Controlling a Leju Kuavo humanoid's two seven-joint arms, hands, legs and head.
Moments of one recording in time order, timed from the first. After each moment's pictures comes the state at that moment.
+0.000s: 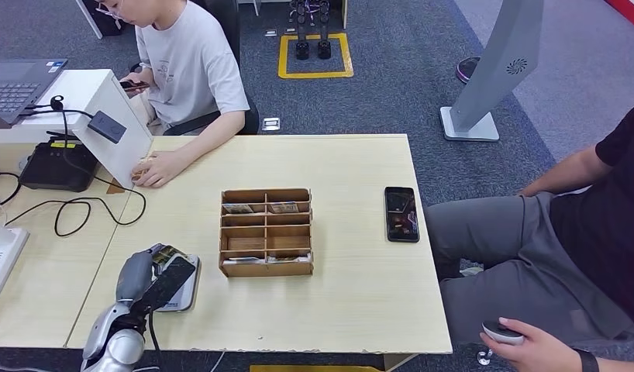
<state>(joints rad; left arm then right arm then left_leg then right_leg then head) -0.09 0.14 -0.08 -1.19 -0.70 0.21 -0.14 -0.05 0.09 -0.18 -0.19 1.03 -0.19 -0.07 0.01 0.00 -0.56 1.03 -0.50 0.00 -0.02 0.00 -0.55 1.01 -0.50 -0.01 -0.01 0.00</state>
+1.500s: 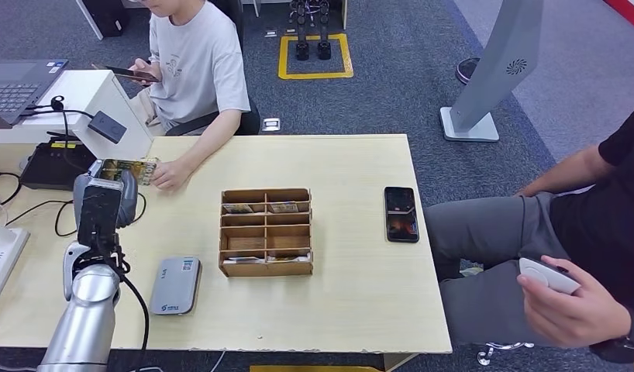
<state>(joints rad) -0.32 0.14 -0.06 -1.37 -0.33 0.32 -0.25 -0.05 0.10 -0.19 -0.20 1.06 -0.21 -0.07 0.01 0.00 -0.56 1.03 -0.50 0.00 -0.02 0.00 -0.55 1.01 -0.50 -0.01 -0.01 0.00</state>
